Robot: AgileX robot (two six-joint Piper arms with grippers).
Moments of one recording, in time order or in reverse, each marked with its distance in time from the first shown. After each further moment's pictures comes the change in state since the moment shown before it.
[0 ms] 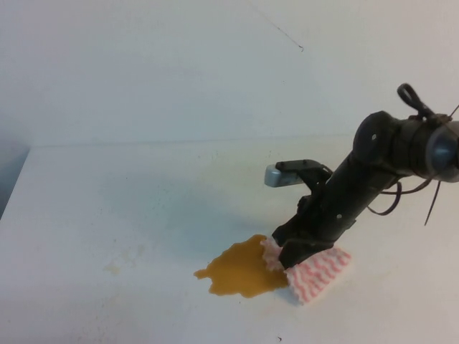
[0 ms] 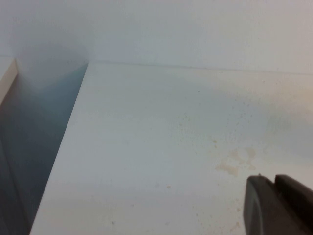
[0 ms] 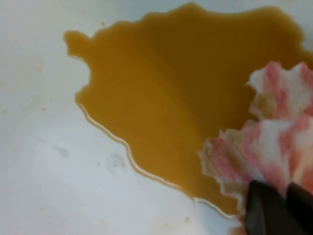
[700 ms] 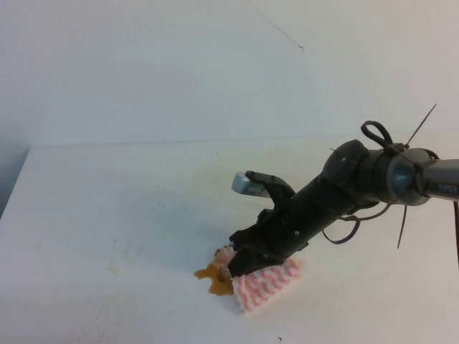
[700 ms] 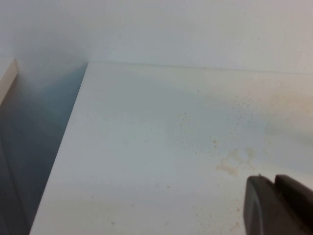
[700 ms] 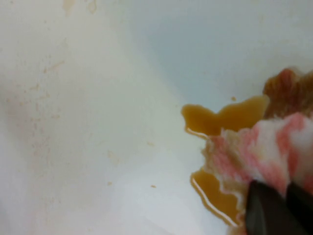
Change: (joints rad) right arm 0.081 0.102 -0.002 0.384 -0.081 -0.146; left arm 0.000 0.000 0.000 0.000 0.000 0.000
